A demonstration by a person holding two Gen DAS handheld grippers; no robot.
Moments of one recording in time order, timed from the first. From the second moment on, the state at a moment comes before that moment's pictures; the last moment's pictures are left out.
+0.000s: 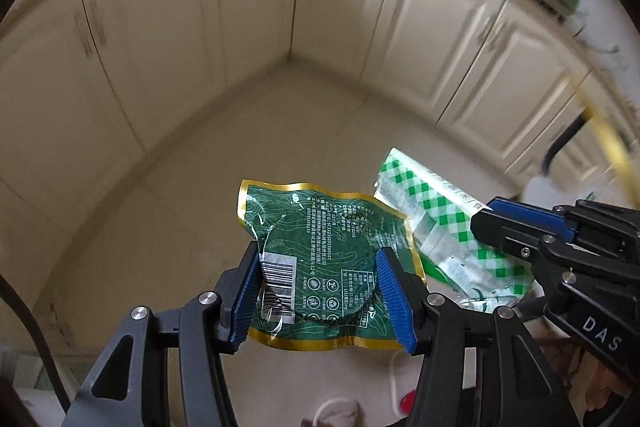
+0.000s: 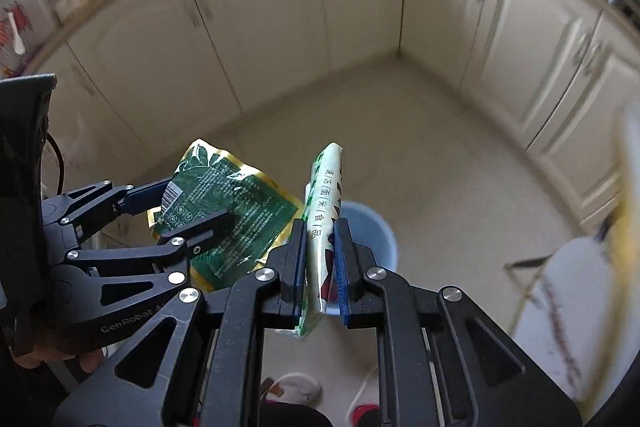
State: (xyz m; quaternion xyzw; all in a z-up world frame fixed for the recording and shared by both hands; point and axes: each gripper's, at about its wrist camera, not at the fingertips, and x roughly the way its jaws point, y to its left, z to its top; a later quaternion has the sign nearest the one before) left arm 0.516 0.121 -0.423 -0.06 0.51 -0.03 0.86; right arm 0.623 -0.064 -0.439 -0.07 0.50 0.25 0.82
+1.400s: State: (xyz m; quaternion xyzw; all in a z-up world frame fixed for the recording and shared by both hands) left arm 0.470 0.091 -0.345 -0.07 0.46 0.08 0.88; right arm 0.609 -0.065 -0.438 -0.04 0.50 0.21 0.84
